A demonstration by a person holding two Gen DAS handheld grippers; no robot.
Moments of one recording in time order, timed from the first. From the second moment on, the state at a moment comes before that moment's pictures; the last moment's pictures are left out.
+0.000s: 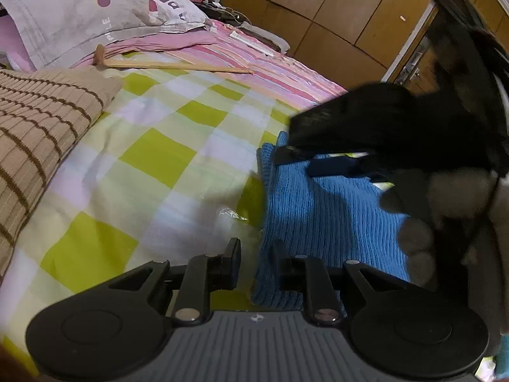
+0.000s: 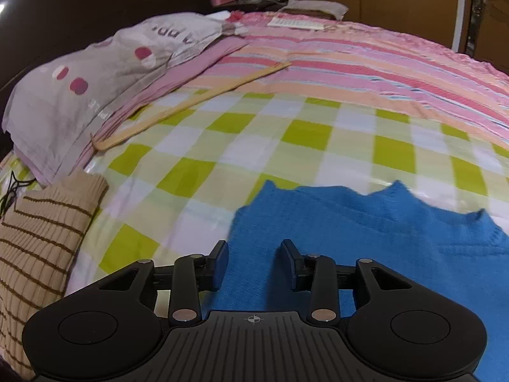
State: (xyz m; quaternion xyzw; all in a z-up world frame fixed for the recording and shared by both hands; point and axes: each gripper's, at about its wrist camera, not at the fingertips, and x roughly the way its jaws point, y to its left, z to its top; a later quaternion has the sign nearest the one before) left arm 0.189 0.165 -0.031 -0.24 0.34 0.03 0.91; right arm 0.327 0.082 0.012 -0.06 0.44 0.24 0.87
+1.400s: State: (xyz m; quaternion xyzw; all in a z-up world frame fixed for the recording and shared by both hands) left arm 0.189 0.127 -0.034 -0.19 0.27 0.02 0.94; right arm 0.341 0.009 0.053 0.01 0.41 0.25 0.88
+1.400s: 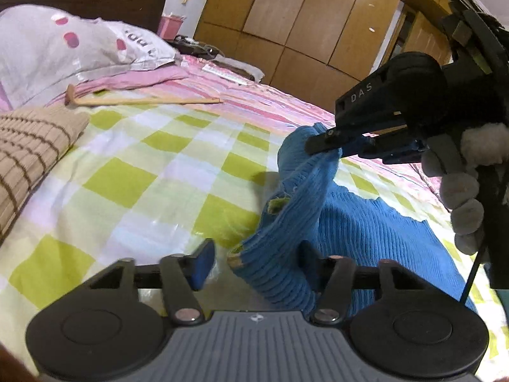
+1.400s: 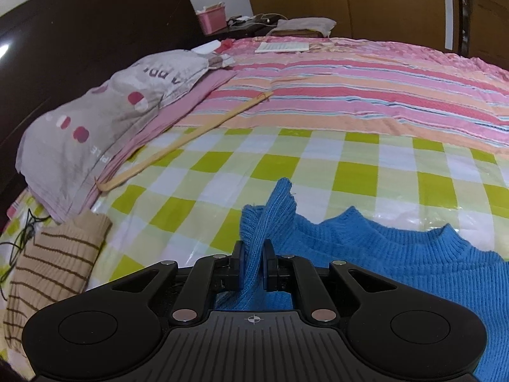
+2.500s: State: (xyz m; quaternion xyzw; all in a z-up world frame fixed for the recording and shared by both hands) left arm 0.196 0.102 -0.036 -0.15 0.27 -0.04 0.95; right arm 0.345 -0.022 0.027 0.05 0.43 0.23 0.87
